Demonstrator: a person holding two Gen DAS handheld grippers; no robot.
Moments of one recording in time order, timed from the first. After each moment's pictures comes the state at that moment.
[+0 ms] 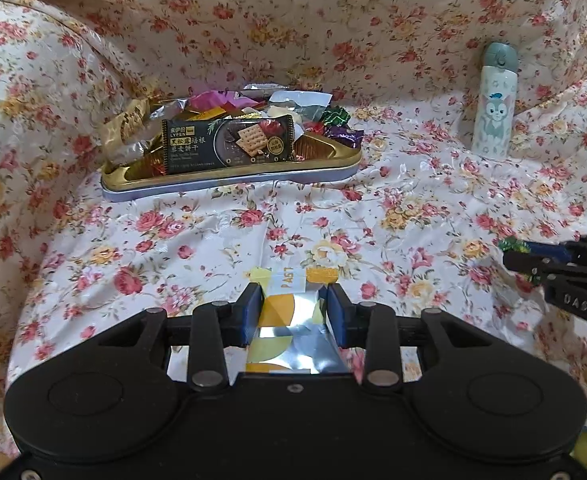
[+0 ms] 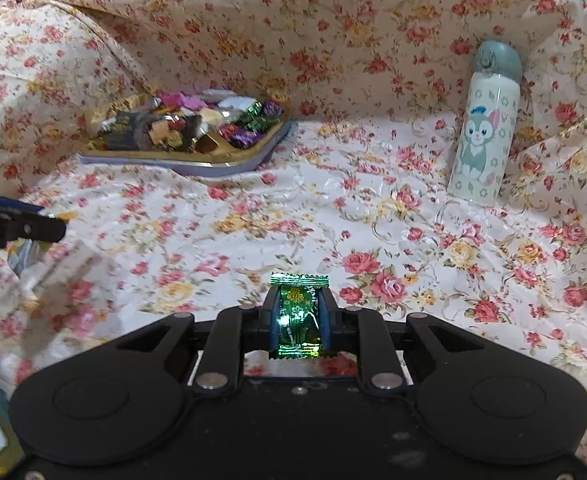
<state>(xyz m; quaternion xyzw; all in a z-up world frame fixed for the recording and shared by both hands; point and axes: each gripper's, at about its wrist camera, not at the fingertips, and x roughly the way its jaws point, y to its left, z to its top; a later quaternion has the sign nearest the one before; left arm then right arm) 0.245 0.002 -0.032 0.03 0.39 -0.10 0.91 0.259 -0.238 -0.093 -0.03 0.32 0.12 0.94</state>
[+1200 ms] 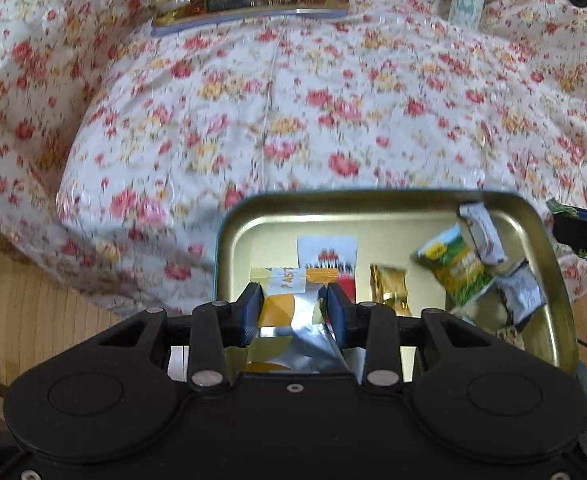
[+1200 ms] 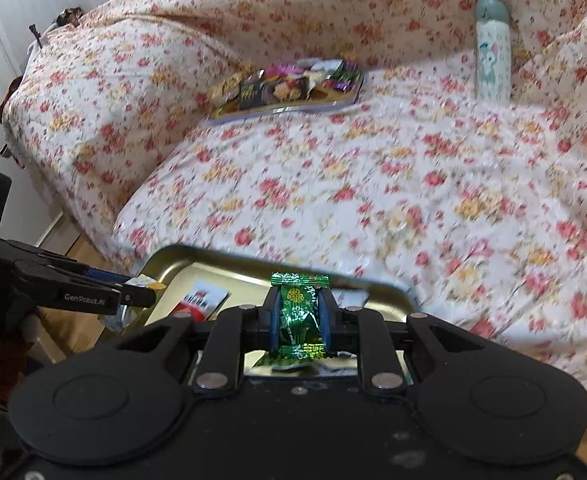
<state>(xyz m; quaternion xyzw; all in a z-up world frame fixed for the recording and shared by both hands) 0.087 0.027 -0.029 0.03 0.54 -0.08 0.84 0.066 -0.220 -0.052 0.07 0.40 0.20 0.89</state>
